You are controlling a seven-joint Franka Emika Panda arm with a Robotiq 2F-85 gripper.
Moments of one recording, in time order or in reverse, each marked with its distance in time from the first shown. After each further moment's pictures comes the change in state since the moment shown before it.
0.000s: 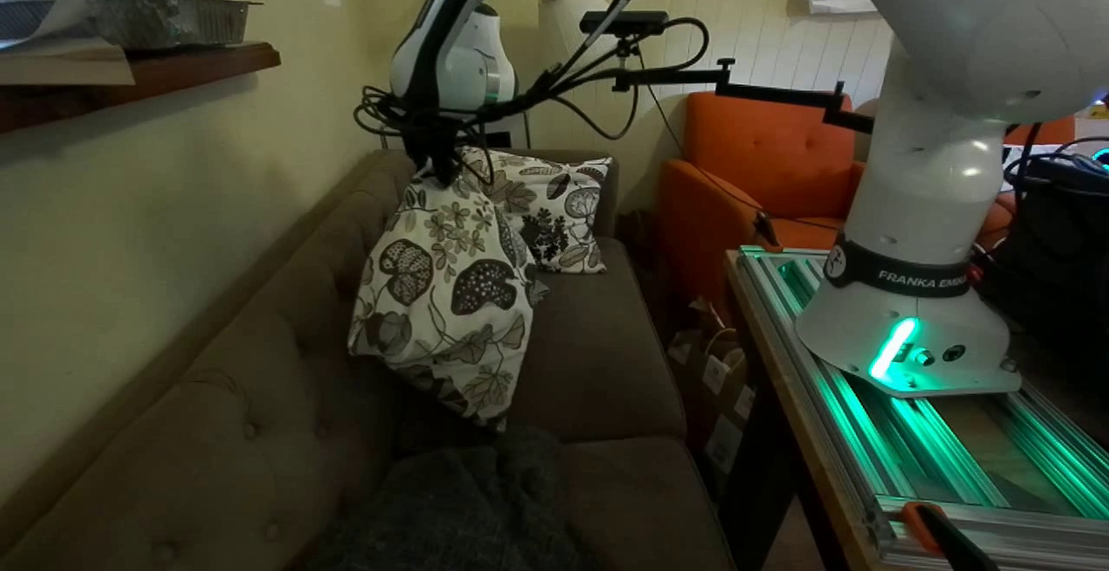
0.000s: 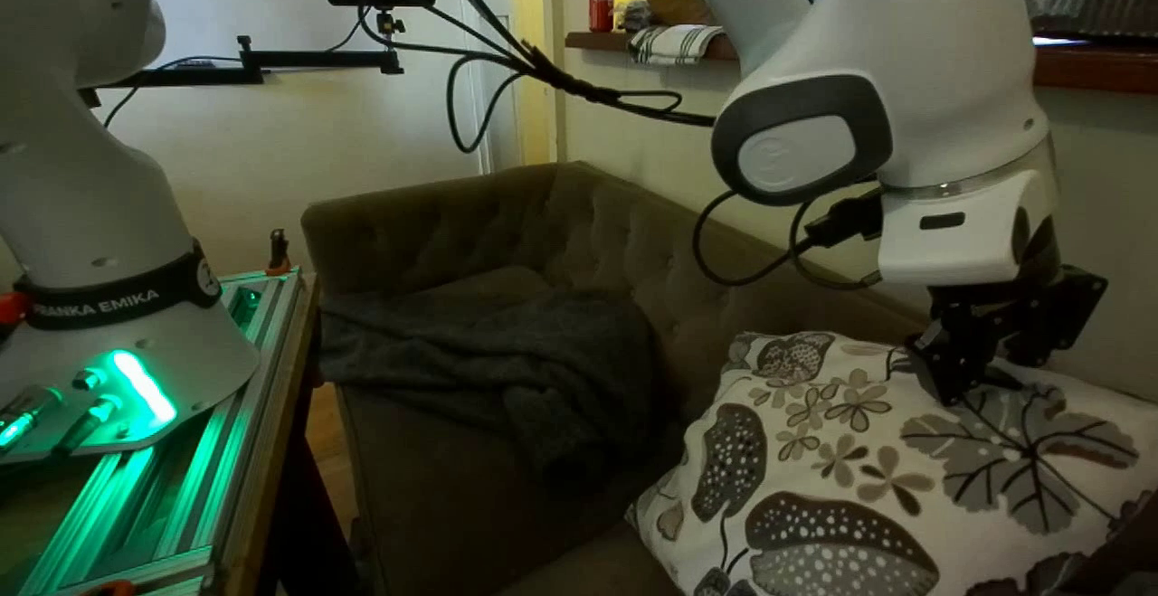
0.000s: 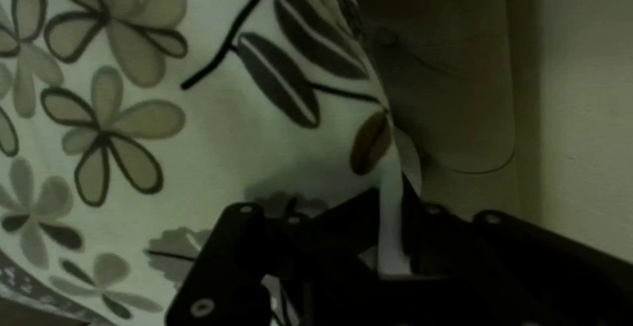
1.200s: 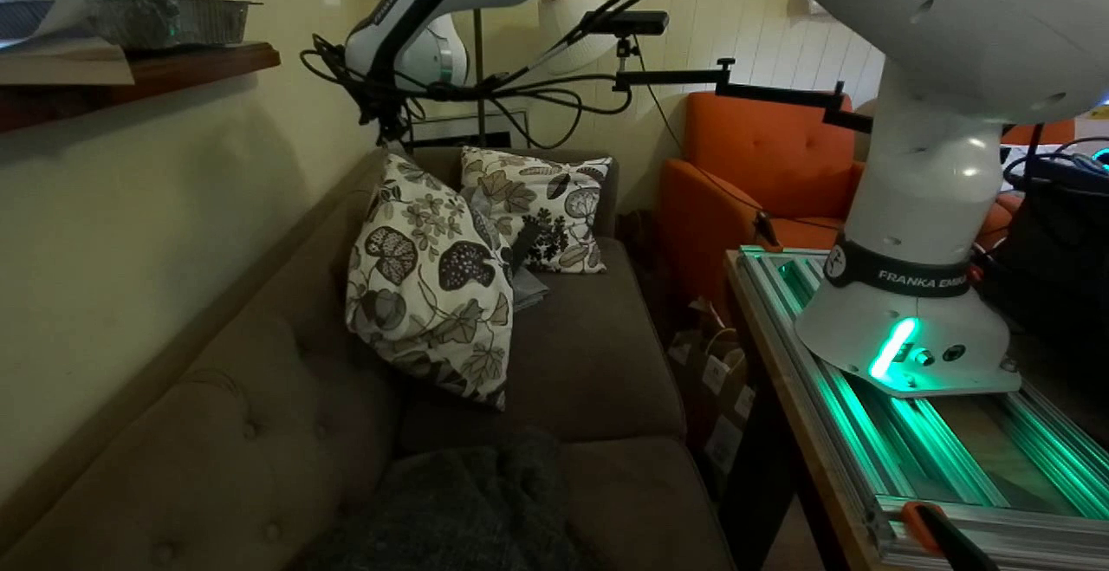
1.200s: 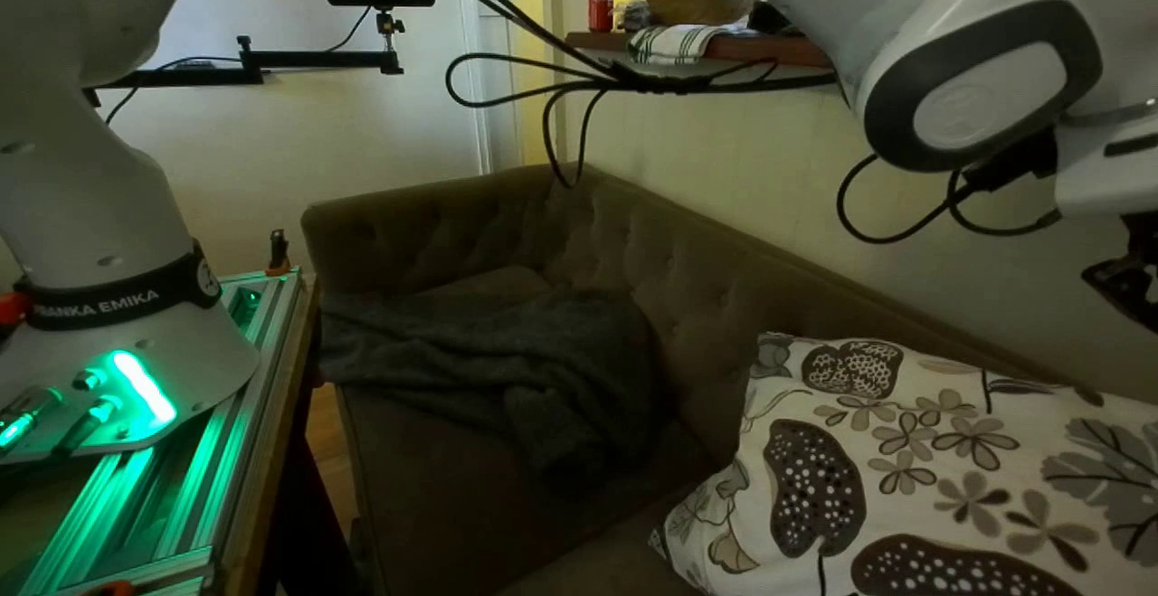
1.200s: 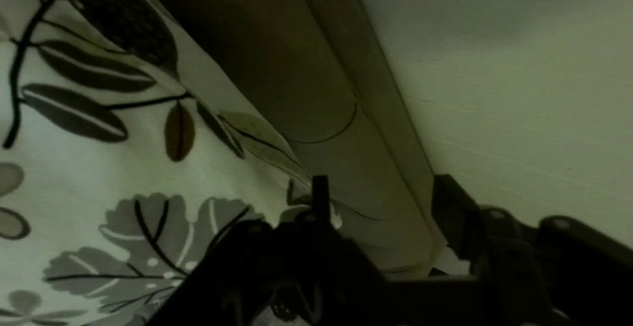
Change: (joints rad) arm 0.069 0.234 -0.180 0.484 -0.064 -0.114 0.348
